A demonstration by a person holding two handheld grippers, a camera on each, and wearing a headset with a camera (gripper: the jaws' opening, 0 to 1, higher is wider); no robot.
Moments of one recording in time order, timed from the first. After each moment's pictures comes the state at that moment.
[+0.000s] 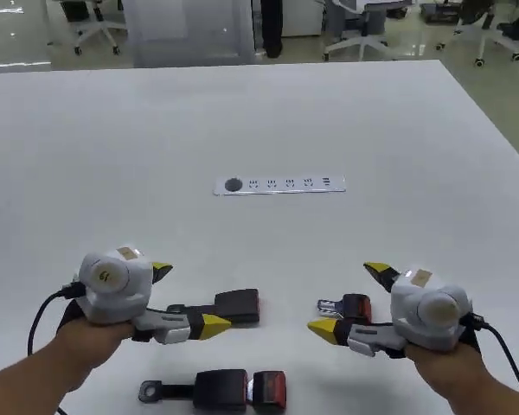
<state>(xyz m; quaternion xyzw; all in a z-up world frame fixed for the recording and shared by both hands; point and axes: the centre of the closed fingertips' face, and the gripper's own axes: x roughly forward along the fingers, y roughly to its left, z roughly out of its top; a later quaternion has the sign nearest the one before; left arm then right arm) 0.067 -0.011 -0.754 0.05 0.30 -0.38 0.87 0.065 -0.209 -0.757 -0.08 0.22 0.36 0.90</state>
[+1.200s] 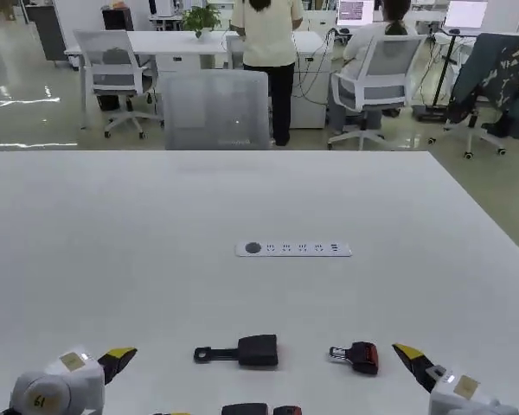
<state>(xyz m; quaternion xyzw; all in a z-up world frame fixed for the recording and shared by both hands) -0.061 0.048 -0.681 0.04 0.23 -0.35 0.91 -0.053 -0.197 -0.698 -0.09 0.16 0.35 0.92</state>
